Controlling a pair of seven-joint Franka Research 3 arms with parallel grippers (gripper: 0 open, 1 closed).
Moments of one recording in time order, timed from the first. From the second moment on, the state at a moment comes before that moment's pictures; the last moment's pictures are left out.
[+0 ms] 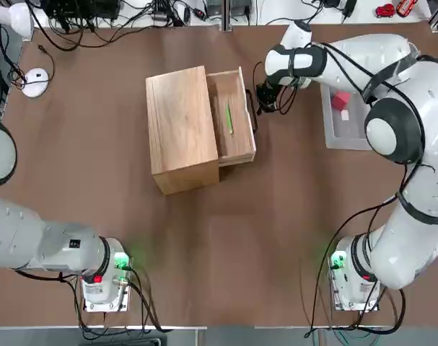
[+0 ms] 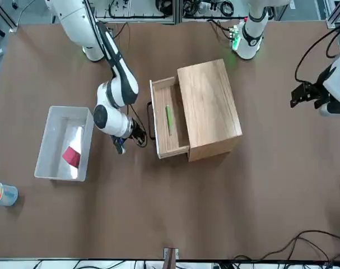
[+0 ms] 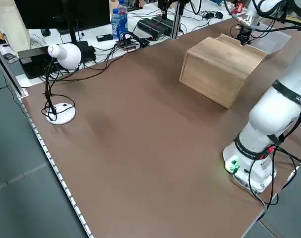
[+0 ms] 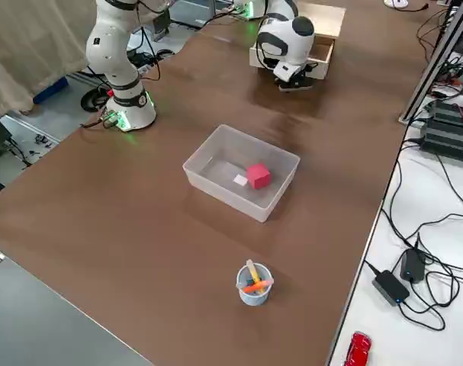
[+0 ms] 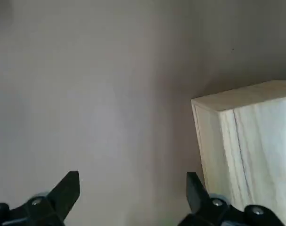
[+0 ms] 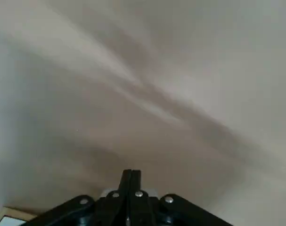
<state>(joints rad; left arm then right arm) -0.05 -0.01 0.02 -1.67 -0.02 1.63 0.02 0.55 0.48 -0.03 -1.92 0.55 2.33 1.10</state>
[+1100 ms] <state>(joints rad) -0.07 0.00 0.01 -1.66 -0.01 1.65 0.01 0.70 0.39 -0.05 -2.00 0.56 2.42 1.29</state>
